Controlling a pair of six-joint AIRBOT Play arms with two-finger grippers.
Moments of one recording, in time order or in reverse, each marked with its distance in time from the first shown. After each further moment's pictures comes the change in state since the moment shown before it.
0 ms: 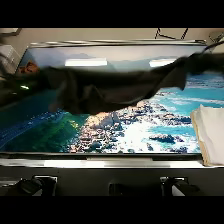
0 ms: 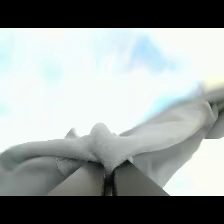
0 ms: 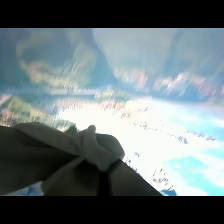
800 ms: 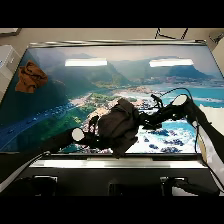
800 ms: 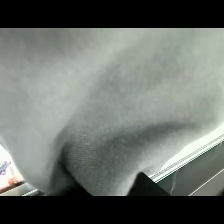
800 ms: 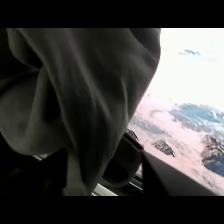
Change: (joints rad) left arm -0.340 -0.499 -0.584 -0.505 0.117 0.072; right arm 0.100 -0.385 -0.667 0.364 0.081 0.011
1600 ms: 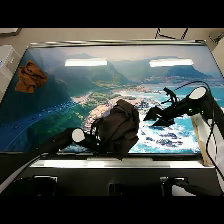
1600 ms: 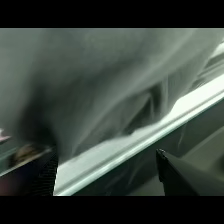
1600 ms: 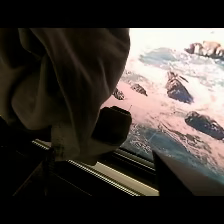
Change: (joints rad) left arm -0.047 0.018 0.029 0.064 -0.133 -0.021; right arm -0.146 0.063 0.085 -0.048 0.171 0.031
